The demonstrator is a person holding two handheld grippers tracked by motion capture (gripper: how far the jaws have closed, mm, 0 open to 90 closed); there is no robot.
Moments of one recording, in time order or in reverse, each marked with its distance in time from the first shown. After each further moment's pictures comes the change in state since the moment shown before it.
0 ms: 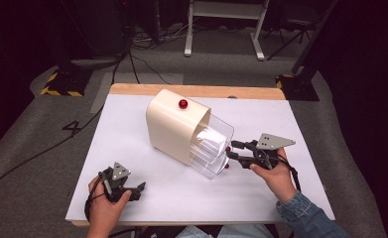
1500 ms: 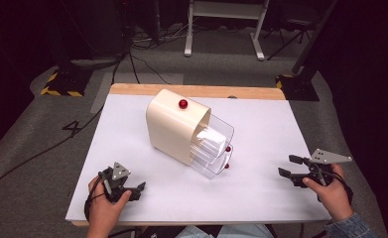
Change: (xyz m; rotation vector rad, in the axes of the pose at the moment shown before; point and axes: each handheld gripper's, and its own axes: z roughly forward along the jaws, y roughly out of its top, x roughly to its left) left arm 0.000 0.000 0.000 0.000 0.000 -0.003; right arm -0.042 -0.073 -0.131 0.219 -0.239 0.163
